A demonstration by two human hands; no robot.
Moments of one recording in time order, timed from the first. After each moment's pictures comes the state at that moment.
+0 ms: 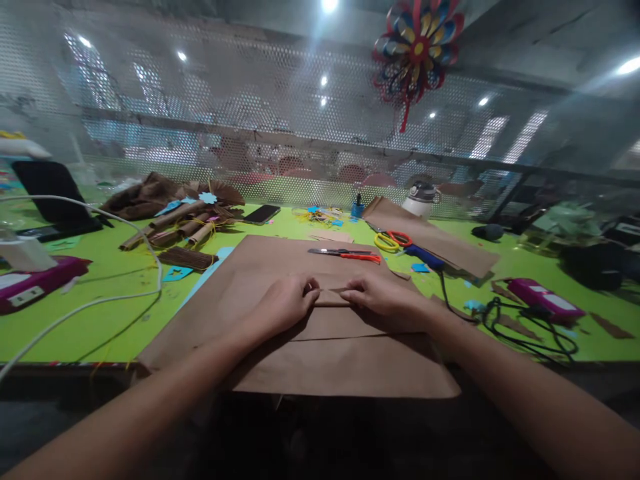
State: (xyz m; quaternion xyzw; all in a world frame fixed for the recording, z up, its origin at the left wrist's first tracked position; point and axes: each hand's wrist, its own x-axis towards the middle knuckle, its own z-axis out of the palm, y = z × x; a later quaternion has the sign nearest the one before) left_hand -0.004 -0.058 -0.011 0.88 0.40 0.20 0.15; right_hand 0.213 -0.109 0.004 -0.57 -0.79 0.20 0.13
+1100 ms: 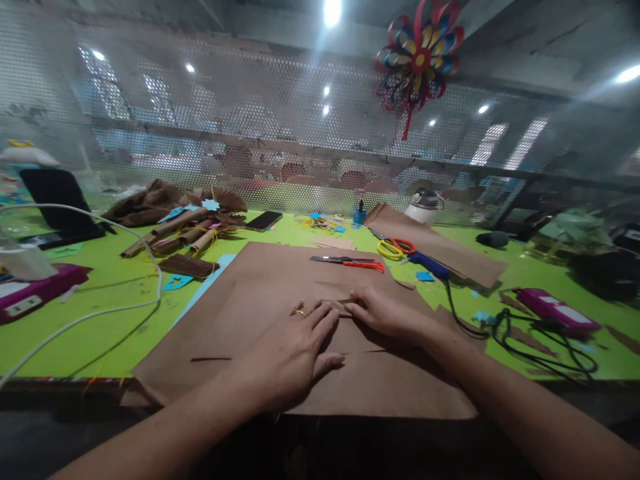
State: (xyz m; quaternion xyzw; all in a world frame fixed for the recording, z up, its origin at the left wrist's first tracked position) left_hand -0.020 -0.112 -0.009 0.97 0.22 0.13 -0.02; right_hand 0.201 -0.115 -0.004 -0.59 -0.78 0.14 0.16
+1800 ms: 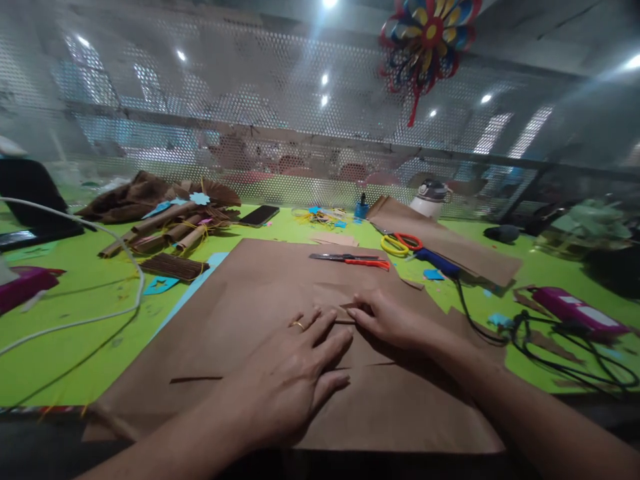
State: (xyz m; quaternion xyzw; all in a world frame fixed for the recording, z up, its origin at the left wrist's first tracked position) left_hand -0.021 -0.111 -0.011 0.97 0.19 0.16 0.00; right_hand 0.207 -0.108 -0.021 -0.60 -0.77 0.13 0.17
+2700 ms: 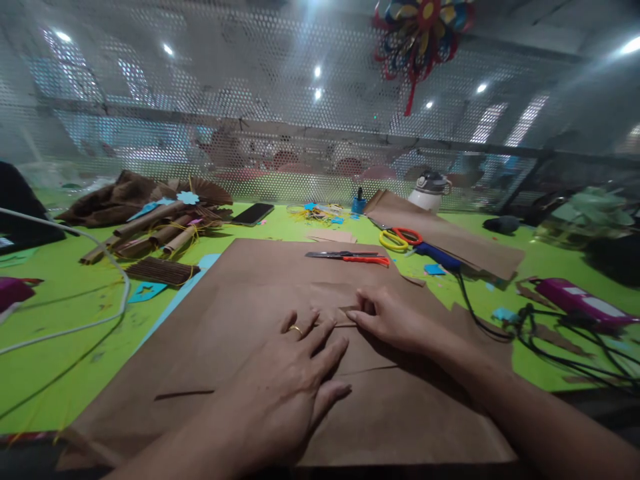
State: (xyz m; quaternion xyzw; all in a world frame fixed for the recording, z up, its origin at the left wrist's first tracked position) left_hand -0.019 -0.109 -0.015 0.97 0.20 0.13 -0.04; right_hand 0.207 -0.108 -0.026 -0.65 -0.71 0.15 0.22
